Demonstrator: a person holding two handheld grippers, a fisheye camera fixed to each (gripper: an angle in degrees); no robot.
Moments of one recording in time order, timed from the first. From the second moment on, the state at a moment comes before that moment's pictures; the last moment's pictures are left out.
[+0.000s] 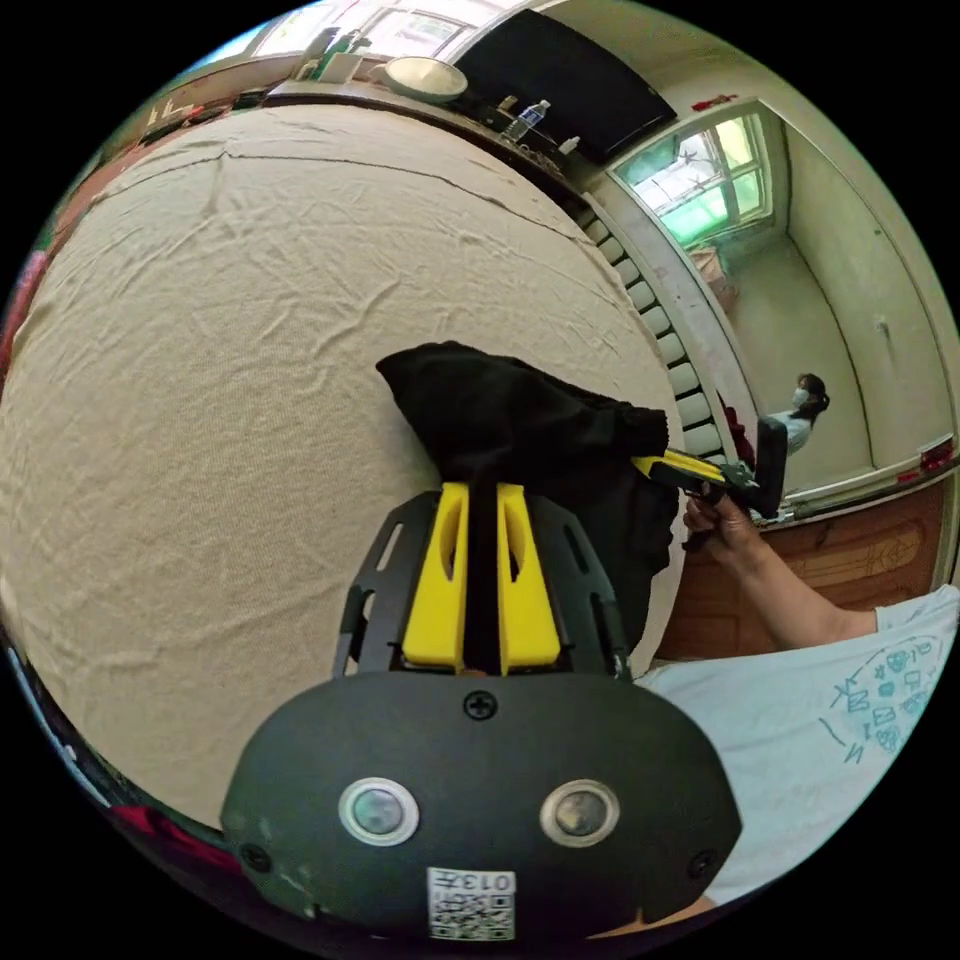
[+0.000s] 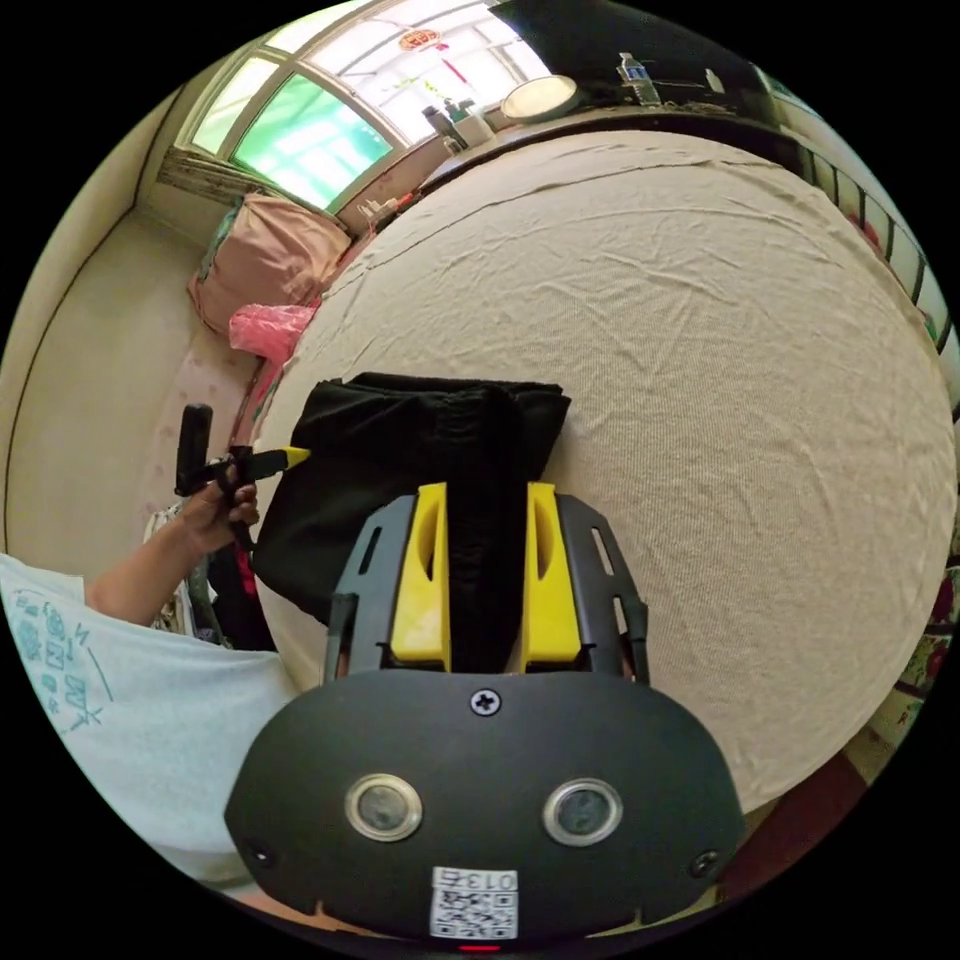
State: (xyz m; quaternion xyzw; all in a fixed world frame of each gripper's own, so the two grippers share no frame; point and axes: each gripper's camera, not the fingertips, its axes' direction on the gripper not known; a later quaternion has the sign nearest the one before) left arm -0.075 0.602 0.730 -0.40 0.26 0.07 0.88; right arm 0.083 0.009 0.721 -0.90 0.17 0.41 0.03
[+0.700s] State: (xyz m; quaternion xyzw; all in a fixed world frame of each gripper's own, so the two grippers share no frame) left arm -0.190 0.382 0.662 -0.23 0.14 0.07 0.96; right arm 0.004 0.221 0.751 -0.90 0.02 0.38 0.22
